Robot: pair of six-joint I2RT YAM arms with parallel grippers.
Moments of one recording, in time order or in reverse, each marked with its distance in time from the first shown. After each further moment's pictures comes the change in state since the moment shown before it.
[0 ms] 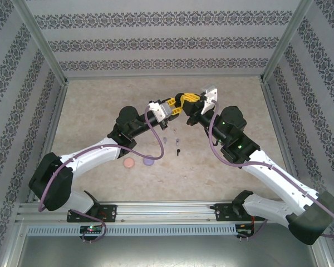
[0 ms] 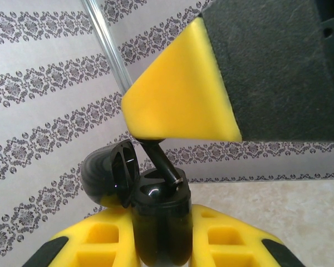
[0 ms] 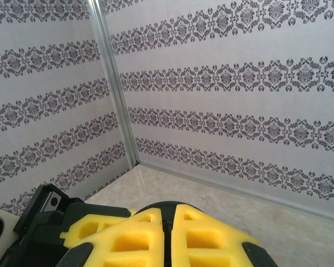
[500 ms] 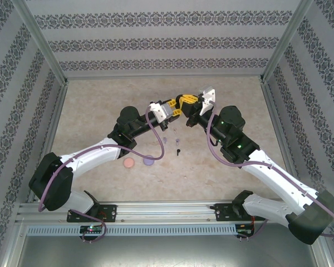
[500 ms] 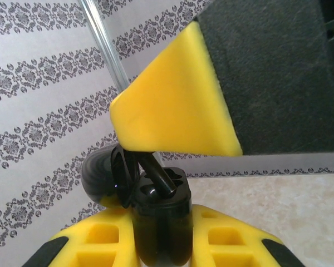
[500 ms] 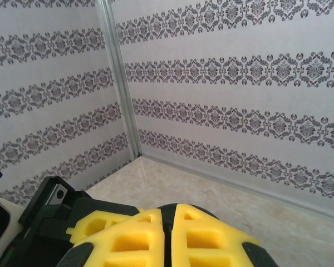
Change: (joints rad) left arm -0.004 0.000 0.000 -0.027 0.004 -0.001; right arm 0.013 0.006 0.001 -0.027 -0.019 -0.037
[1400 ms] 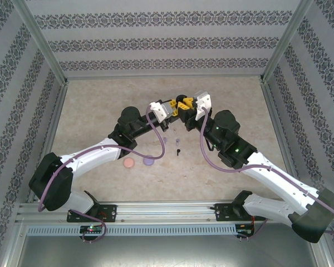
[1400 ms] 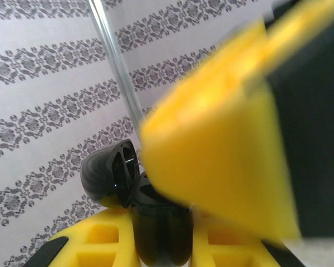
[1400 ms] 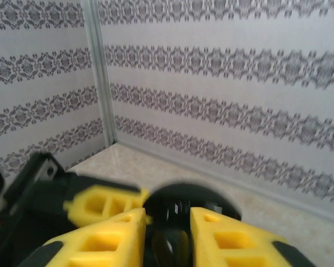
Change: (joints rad) left arm -0.008 0.000 0.003 -0.010 -0.030 -0.055; right arm 0.082 -0.008 -0.014 -0.050 0.169 -0.087
